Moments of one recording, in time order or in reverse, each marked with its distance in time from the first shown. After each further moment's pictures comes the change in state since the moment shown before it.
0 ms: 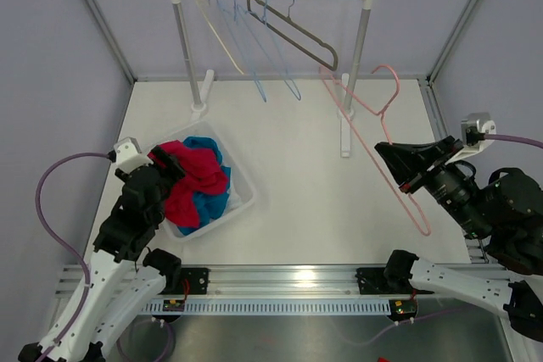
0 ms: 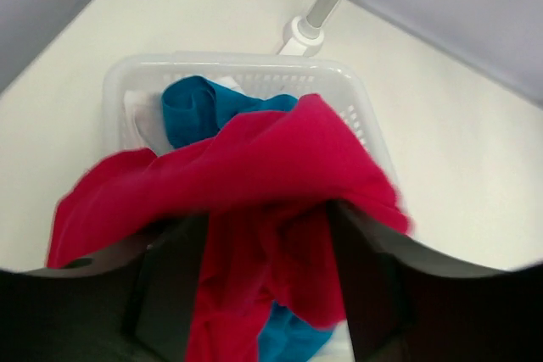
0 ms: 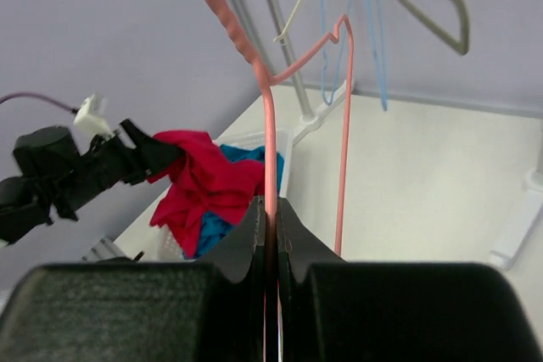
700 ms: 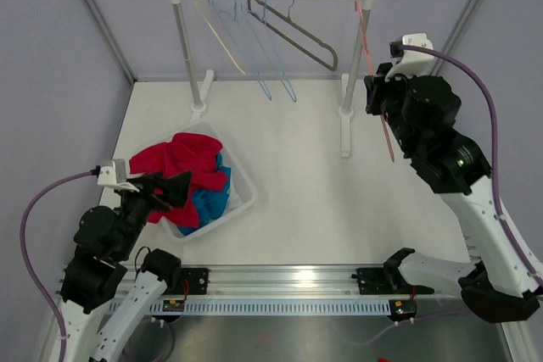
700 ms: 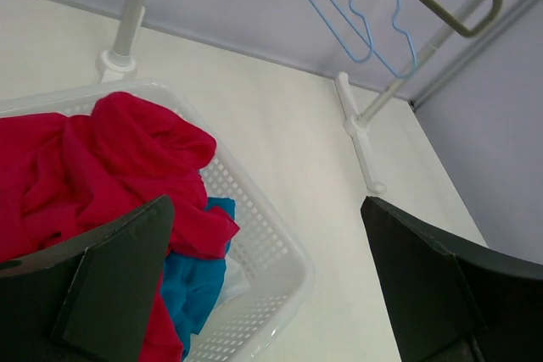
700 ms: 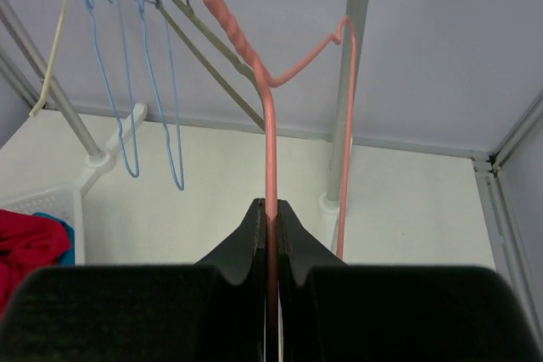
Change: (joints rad) left arm 0.000 -0.300 0.122 -0.101 0.463 0.051; right arm -0.382 0.481 0.302 0.030 0.101 -0.274
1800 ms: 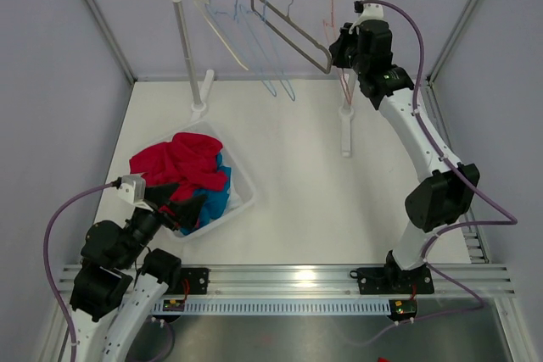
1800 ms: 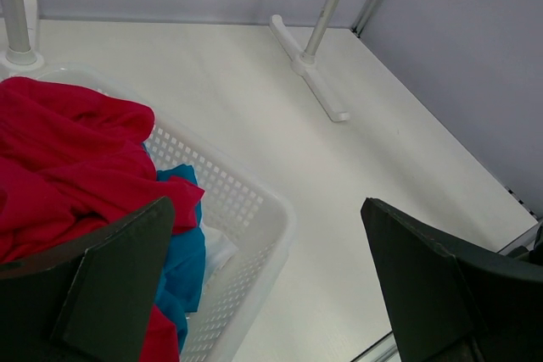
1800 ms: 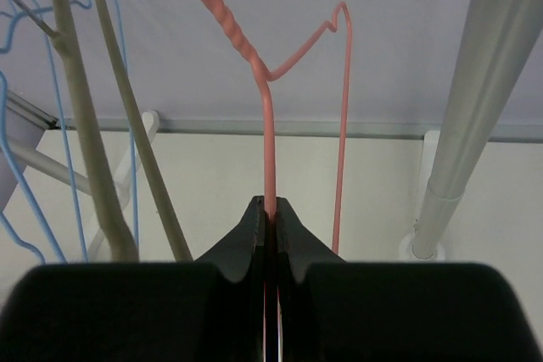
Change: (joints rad) left arm 0.005 -0.181 -0.159 0.011 0.292 0.140; right arm -0.344 0.678 0.257 0.259 -0.417 0.225
